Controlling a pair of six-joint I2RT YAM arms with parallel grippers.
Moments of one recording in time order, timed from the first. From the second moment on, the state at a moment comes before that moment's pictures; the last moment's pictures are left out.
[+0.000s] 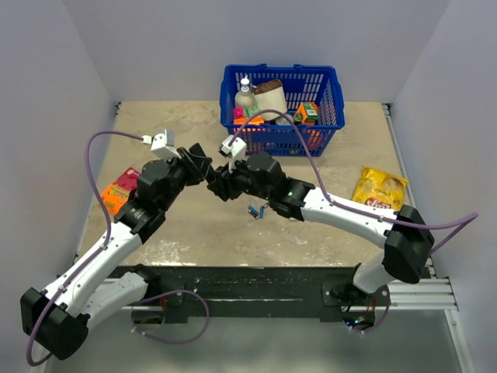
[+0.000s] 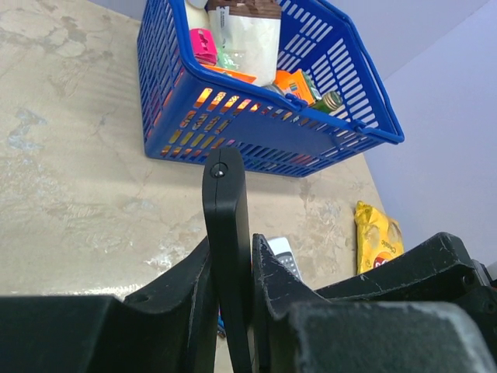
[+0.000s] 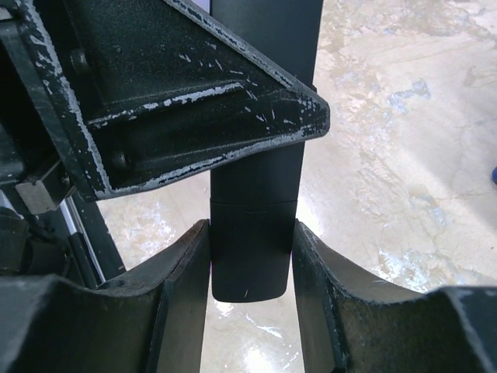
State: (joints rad) left arm -0.50 0.91 0.77 -0.02 -0.16 -0.64; right arm 0.98 1.52 1.17 0.05 -0.06 0.20
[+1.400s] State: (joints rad) left arm -0.40 0.82 0.67 0.14 0.00 -0.61; right arm 0.96 1.57 1.43 -0.21 -0.10 0.20
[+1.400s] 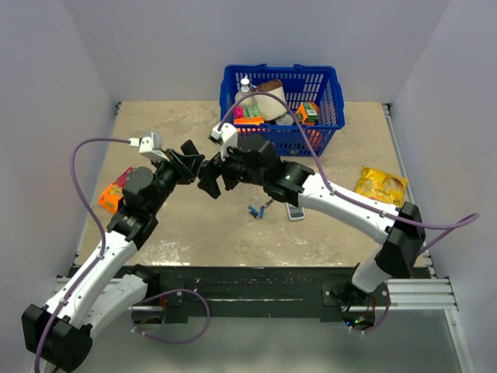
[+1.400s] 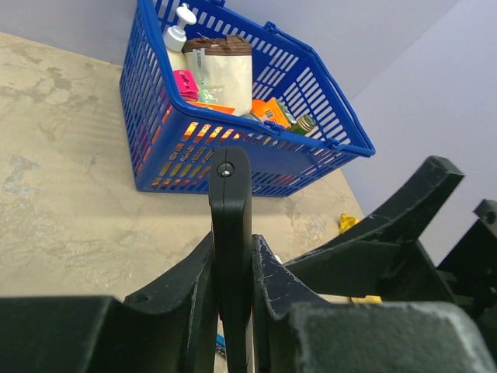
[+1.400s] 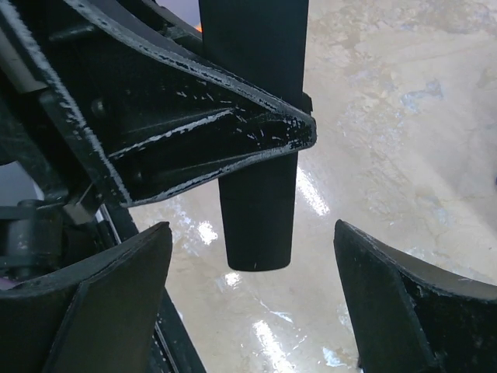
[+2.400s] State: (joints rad) left arm -0.41 0.84 0.69 0.13 0.03 -0.61; right arm 0.96 1.65 1.48 -0.24 -0.10 0.20
